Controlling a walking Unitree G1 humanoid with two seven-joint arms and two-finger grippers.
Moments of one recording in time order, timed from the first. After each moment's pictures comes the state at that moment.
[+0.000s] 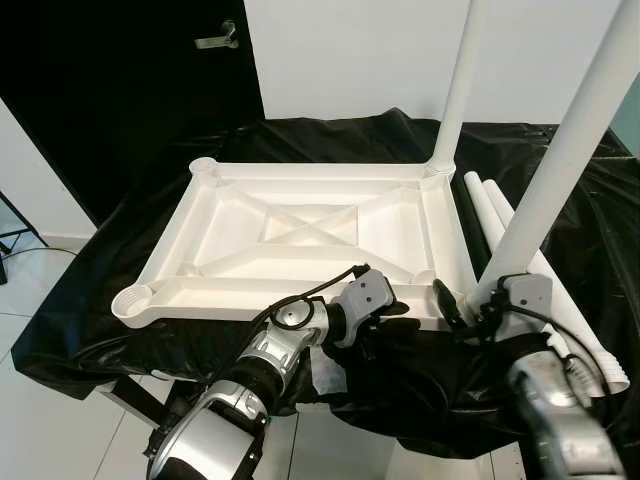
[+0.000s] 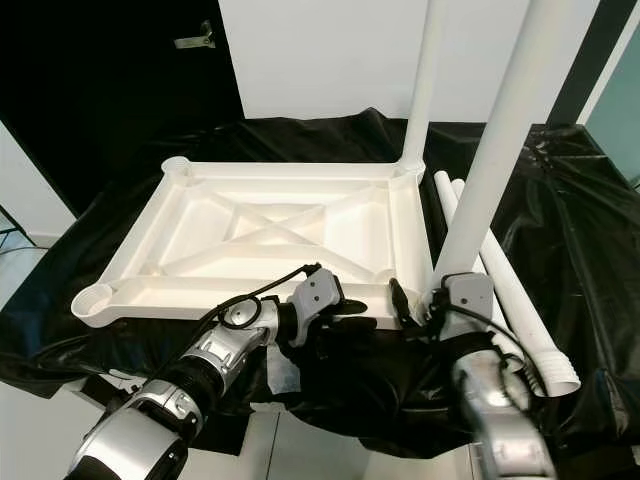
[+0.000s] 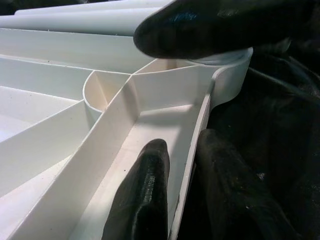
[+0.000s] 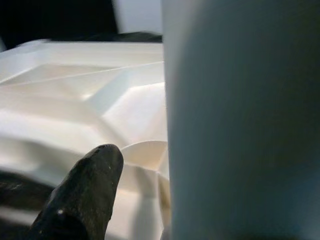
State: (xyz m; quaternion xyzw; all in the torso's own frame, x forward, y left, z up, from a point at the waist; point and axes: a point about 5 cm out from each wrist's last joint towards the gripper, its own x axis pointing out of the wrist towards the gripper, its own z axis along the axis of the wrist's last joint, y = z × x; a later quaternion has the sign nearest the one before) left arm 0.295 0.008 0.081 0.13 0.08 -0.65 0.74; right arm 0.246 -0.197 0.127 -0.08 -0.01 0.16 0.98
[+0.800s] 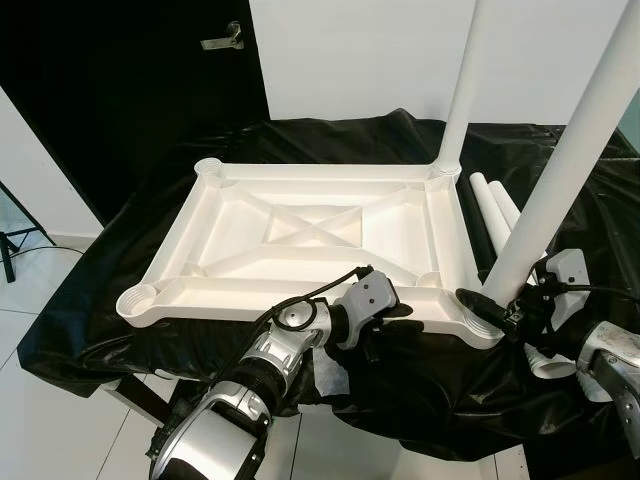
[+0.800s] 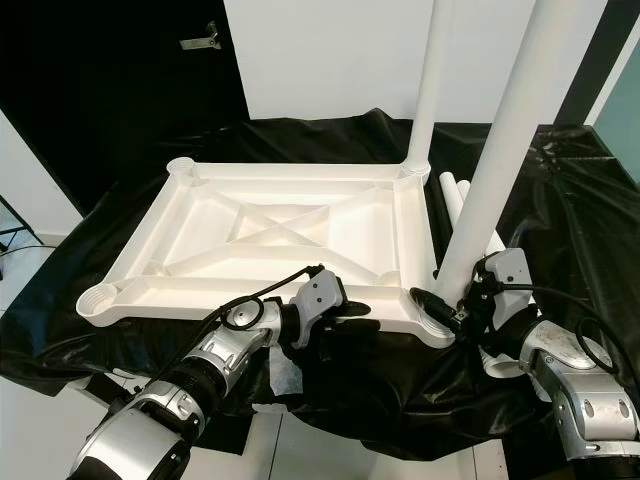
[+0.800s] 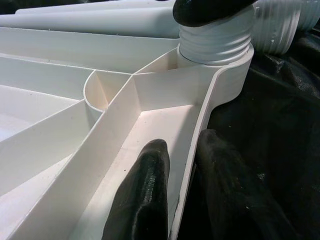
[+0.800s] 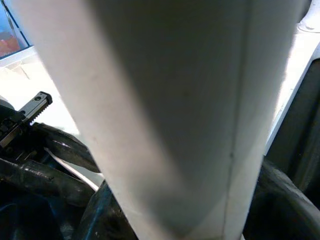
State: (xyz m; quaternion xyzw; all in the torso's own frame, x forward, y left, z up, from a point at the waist) left arm 0.294 0.004 0.084 0.13 0.07 -0.65 0.74; right arm 0.248 -0.231 0.142 -0.09 0.07 0.31 0.94
